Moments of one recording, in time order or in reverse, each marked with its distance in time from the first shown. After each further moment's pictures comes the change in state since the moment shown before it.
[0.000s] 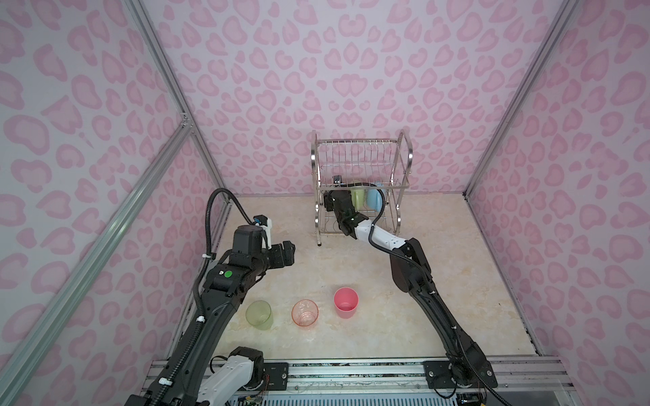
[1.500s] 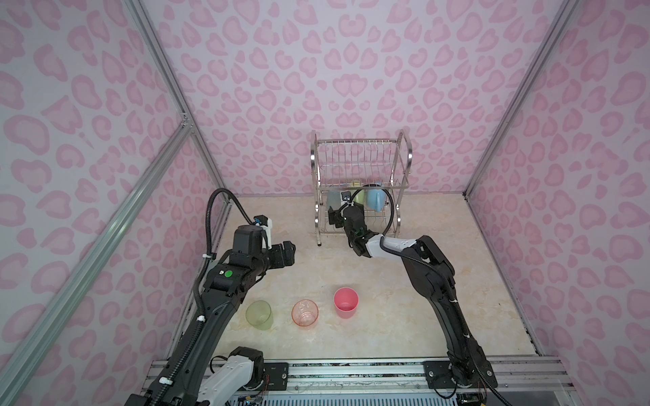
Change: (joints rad) left arm 0.001 0.004 0.000 0.000 0.007 0.000; right arm 0.031 -0.365 -0.751 0.406 -0.016 -0.026
